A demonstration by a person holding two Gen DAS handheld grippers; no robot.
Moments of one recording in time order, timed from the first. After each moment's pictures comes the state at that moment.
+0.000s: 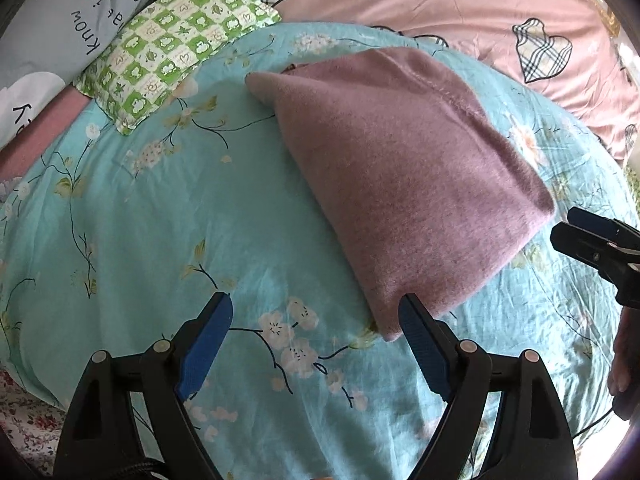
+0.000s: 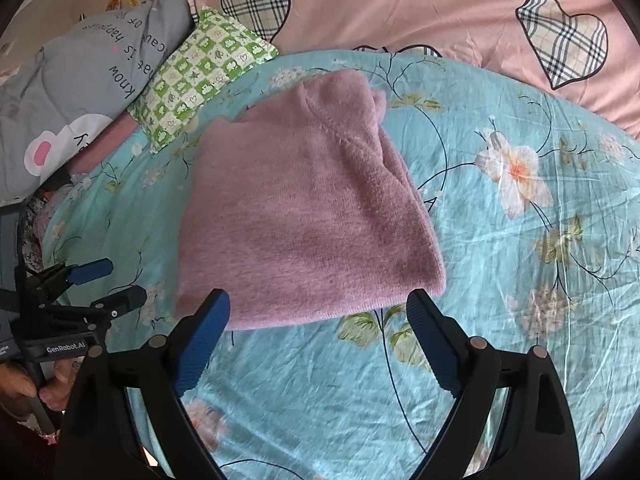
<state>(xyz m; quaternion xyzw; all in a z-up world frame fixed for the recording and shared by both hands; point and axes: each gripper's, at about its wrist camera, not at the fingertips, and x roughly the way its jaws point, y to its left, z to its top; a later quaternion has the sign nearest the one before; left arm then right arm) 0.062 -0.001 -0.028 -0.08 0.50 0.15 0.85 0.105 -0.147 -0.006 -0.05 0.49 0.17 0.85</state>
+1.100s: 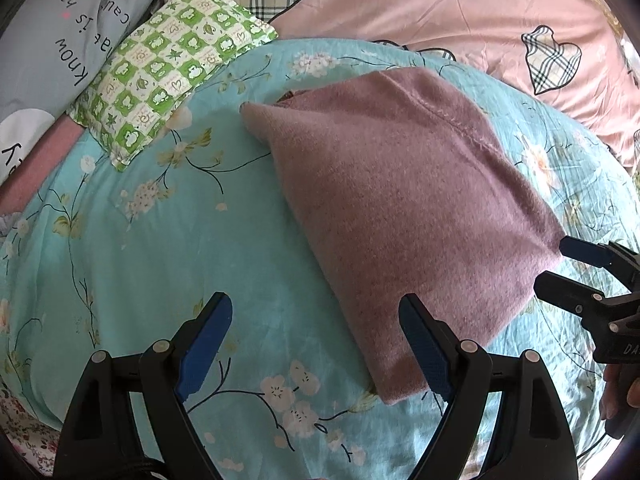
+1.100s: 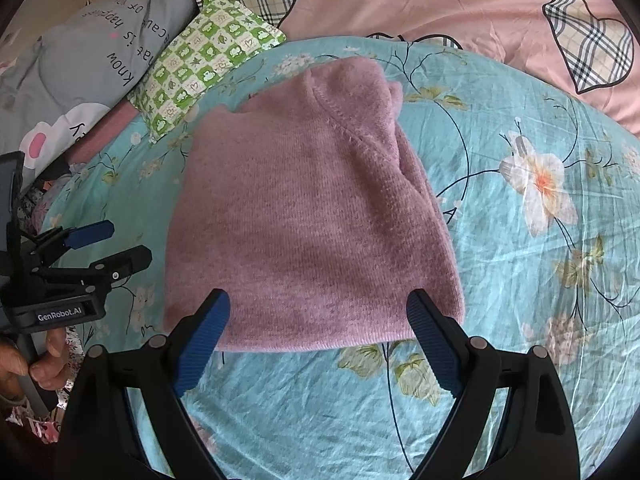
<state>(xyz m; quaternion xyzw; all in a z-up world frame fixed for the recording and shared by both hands) 0.101 0.004 -0.017 -0.07 0.49 0.16 0.85 0.131 -0.137 -0.020 -0.07 0.51 0.18 0.84</state>
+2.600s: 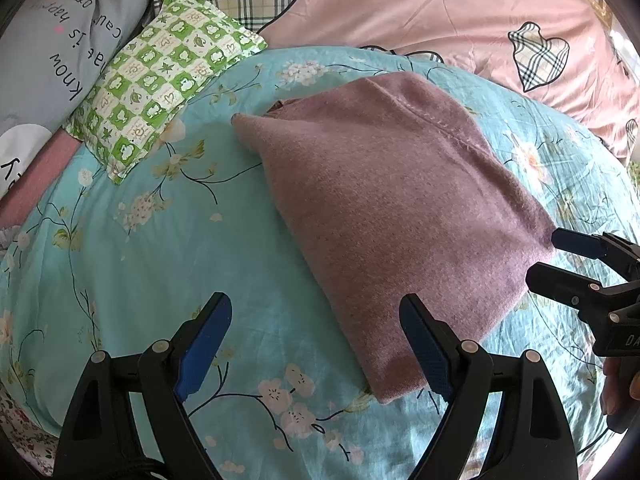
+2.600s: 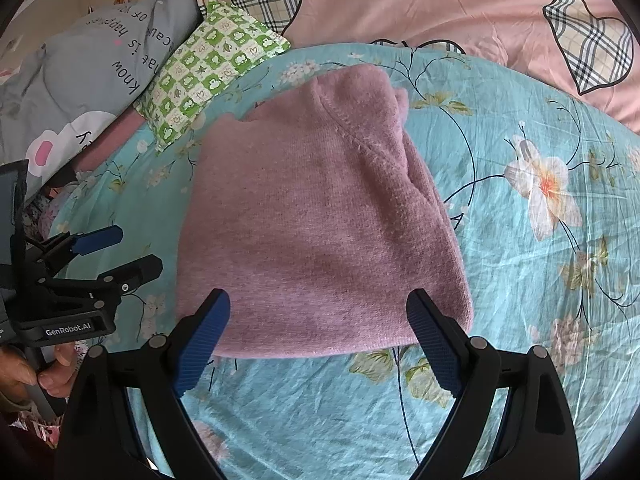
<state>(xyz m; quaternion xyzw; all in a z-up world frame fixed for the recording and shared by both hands) 0.096 -0.008 -0.011 -0.05 0.48 0.15 0.86 0.128 -0.132 -0.014 -0.05 0.50 0.19 0.84</state>
